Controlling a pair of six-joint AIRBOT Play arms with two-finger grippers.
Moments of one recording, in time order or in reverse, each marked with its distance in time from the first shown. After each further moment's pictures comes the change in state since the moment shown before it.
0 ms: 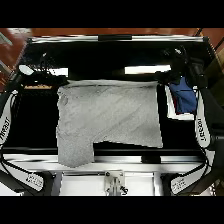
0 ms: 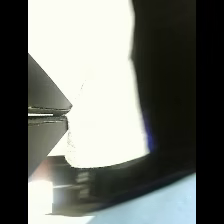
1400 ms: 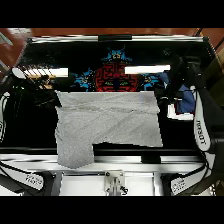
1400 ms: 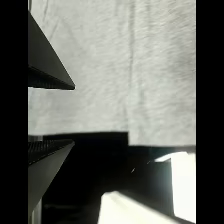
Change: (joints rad) left arm 0.068 0.055 -0.067 0.213 -0.511 -0.253; right arm 0.047 0.034 -0.002 -0.093 -0.543 -0.014
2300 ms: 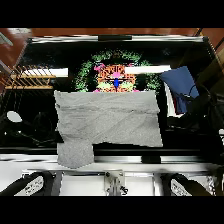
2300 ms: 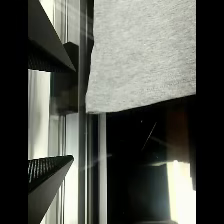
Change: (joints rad) left arm 0.045 0.620 -0.917 -0.024 0.181 0.139; right arm -0.159 0.591 -0.765 0.077 0.205 -0.122
